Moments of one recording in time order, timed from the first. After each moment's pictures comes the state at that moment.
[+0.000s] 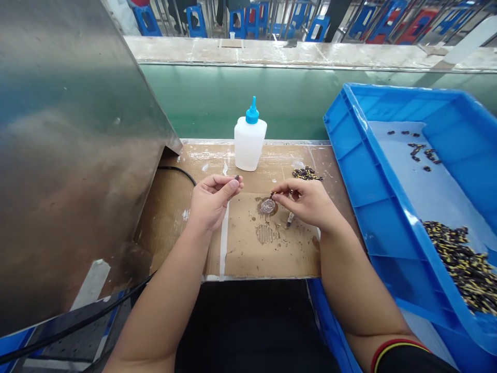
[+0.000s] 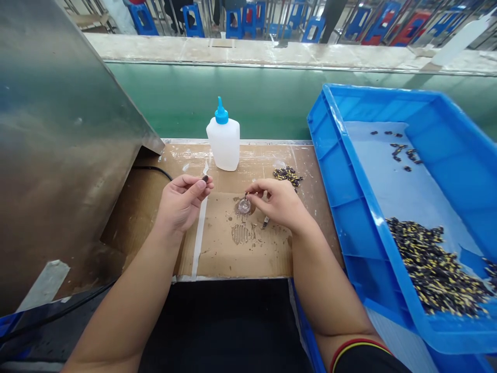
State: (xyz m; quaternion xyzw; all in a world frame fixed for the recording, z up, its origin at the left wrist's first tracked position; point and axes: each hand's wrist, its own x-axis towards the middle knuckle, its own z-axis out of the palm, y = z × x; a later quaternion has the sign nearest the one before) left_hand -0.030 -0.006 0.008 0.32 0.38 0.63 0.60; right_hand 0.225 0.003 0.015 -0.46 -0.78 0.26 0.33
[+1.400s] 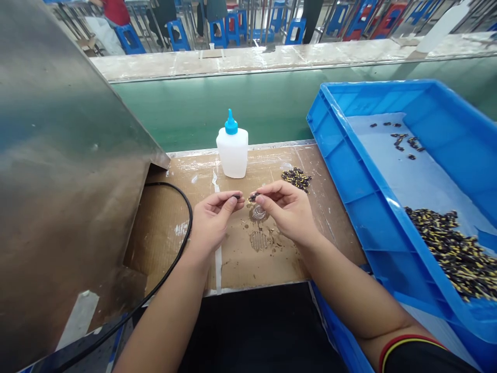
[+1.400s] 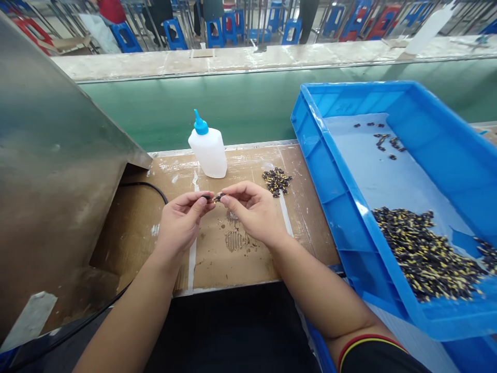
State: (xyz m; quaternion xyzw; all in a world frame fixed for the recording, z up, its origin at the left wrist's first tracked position) left_hand -0.014 -0.020 -0.004 0.42 0.44 0.57 0.55; right_hand 0.175 -0.022 0.016 -0.39 -0.53 0.49 0.57
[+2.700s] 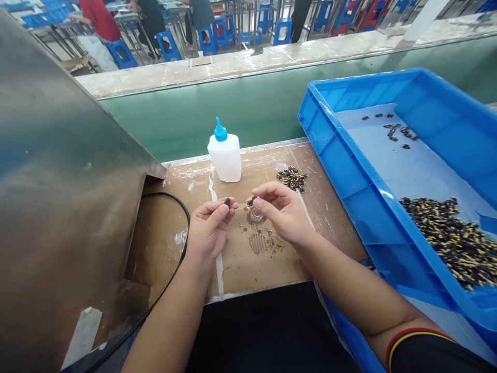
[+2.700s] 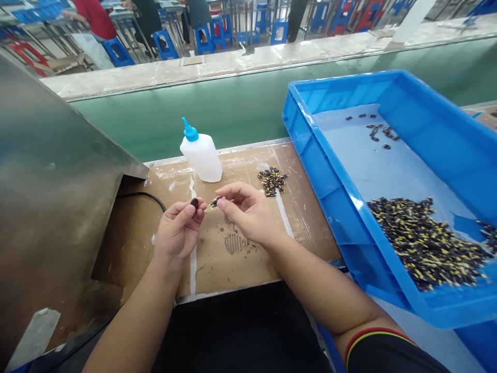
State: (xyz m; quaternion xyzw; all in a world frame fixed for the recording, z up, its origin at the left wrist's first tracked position) left_hand -0.013 -0.019 0.009 0.30 0.36 0.60 0.65; right_hand 0.171 -0.021 0.013 -0.33 -0.50 0.51 0.61
